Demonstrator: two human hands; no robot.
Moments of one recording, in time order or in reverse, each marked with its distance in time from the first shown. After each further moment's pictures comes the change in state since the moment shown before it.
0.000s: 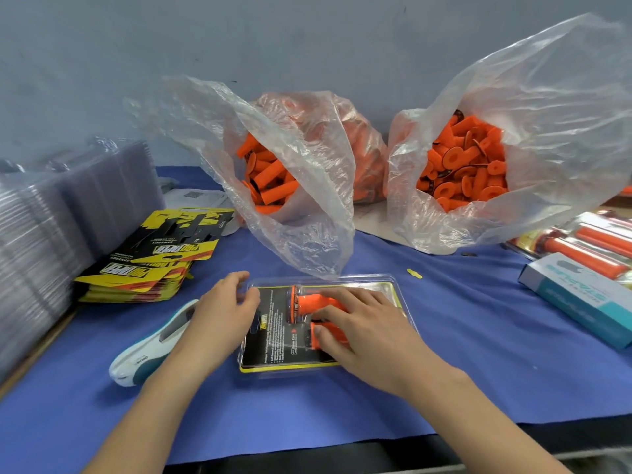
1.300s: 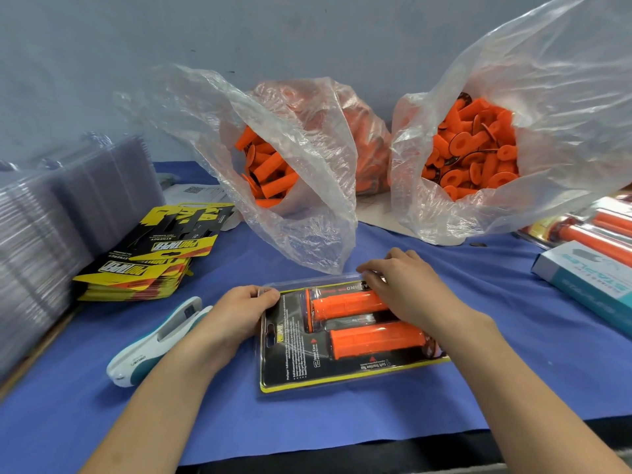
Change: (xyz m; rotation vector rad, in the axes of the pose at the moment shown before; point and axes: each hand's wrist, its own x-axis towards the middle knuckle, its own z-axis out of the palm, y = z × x) left_hand 0.010 0.003 0.022 -0.547 -0.318 -0.287; right_hand 0.032 0.062 -0.010 0.081 -0.054 0.320
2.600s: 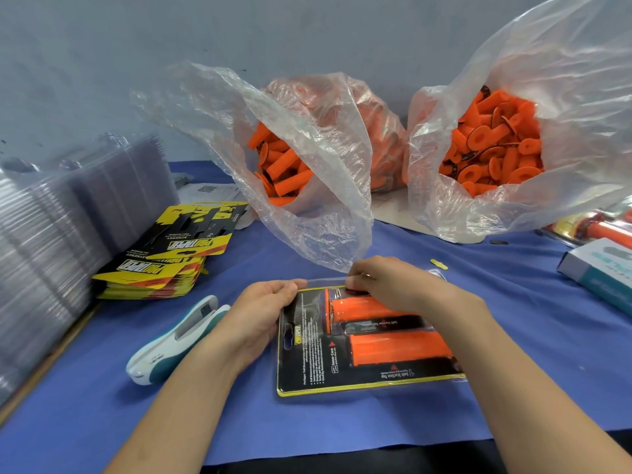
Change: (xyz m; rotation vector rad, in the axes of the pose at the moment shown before) left_hand 0.000 0.004 0.007 -0.294 -0.078 -0.012; right_hand 0.028 -0.028 0.000 0.181 -0.294 -0.100
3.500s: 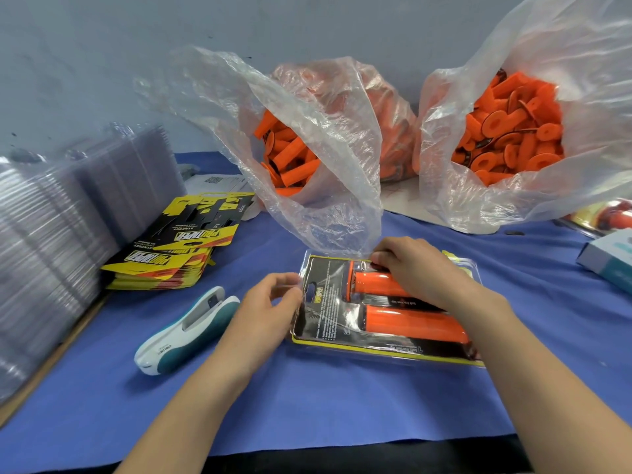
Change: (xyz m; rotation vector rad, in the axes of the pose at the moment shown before) left_hand -0.030 -0.011 -0.002 0.390 0.180 0.234; right_hand -0.004 0.012 0.000 0.023 0.245 0.089
